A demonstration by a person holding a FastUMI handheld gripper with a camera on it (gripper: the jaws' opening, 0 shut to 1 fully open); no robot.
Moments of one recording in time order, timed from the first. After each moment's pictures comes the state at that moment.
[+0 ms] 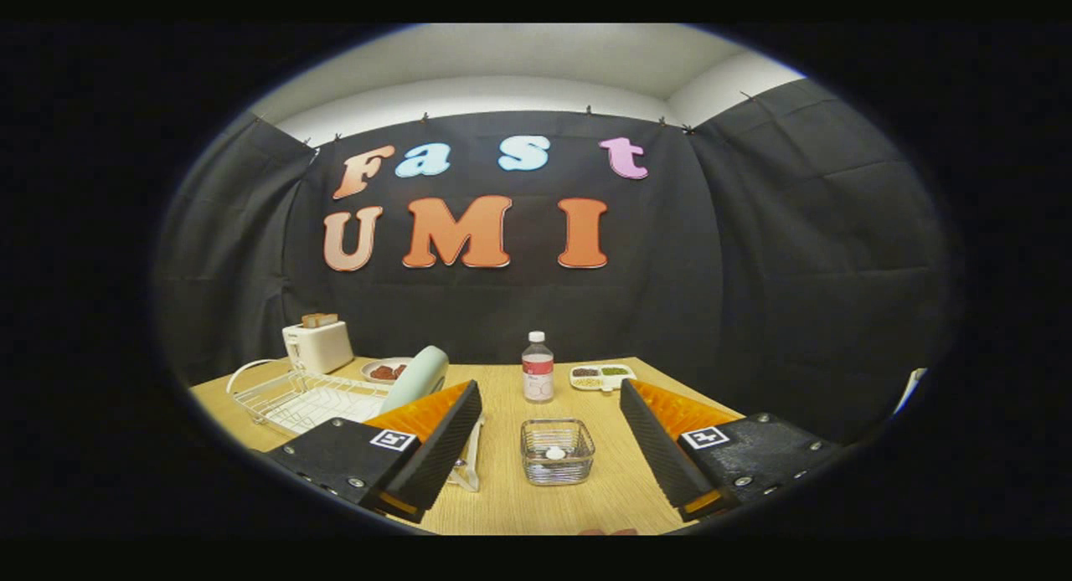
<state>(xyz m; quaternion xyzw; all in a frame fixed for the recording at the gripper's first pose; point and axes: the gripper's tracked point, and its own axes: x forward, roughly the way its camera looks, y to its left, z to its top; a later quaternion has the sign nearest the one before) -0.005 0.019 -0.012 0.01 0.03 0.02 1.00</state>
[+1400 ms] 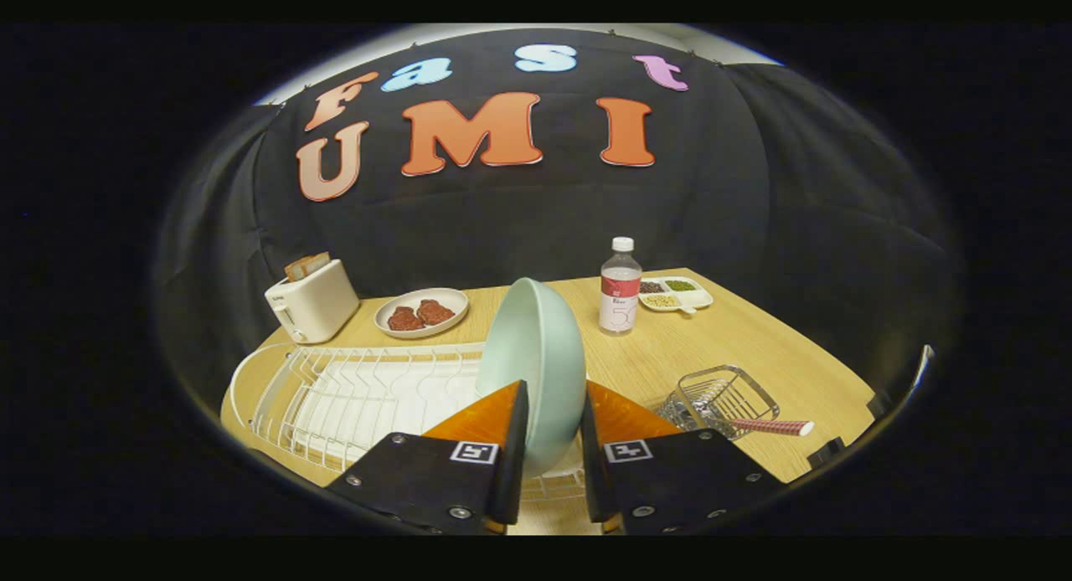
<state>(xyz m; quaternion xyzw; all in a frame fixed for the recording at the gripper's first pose) 0.063 0.169 -0.093 0.01 0.26 0.00 0.97</state>
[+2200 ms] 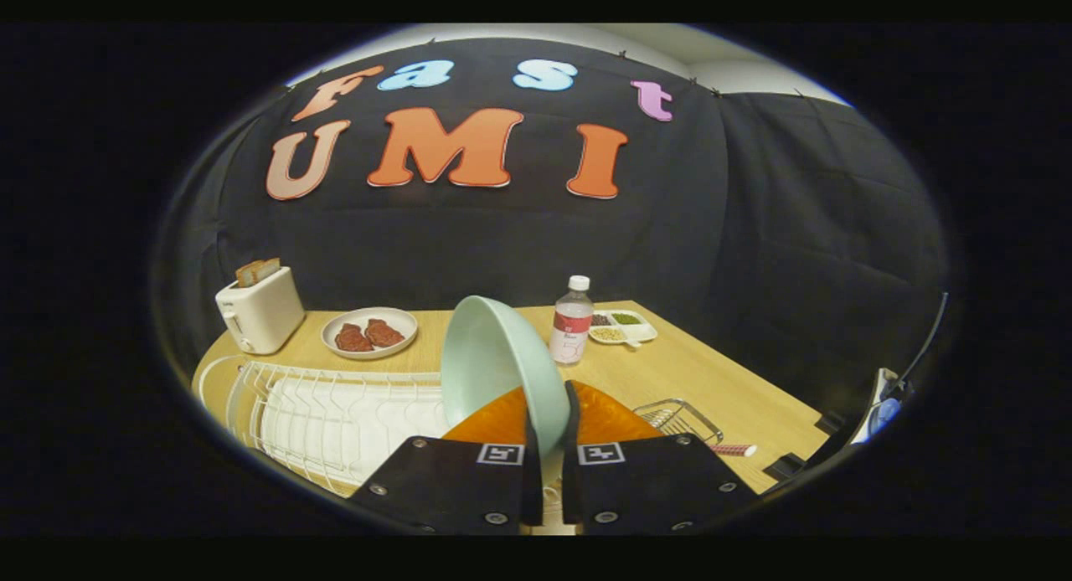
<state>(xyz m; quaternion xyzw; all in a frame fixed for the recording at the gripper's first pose) 0.079 0.150 -0.045 -0.04 0.20 -0.10 0.97</state>
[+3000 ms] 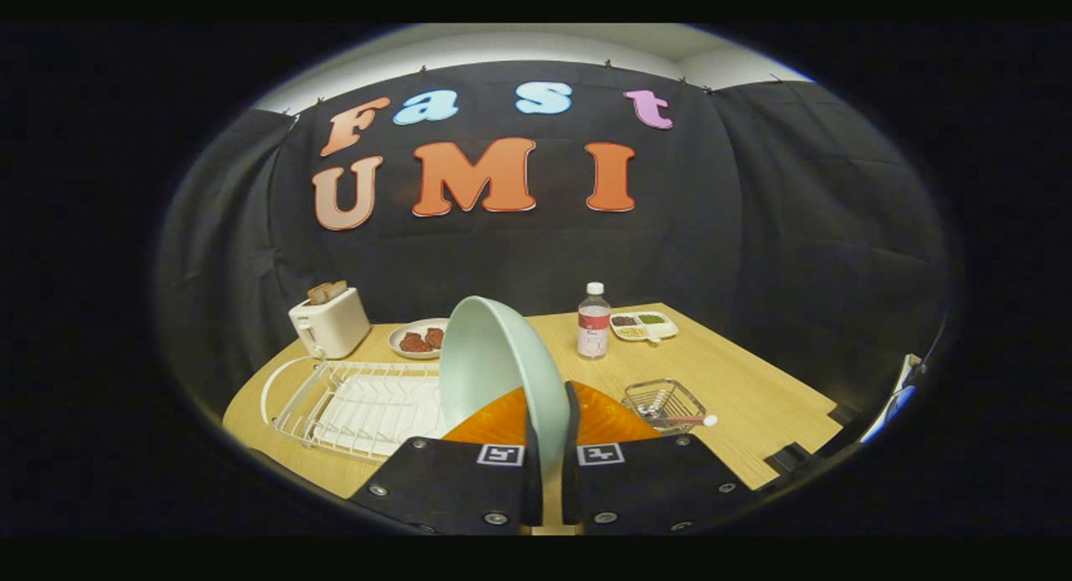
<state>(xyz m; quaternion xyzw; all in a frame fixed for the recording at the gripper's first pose) -0.020 0.146 -0.021 0.02 0.18 -0.01 0.98</state>
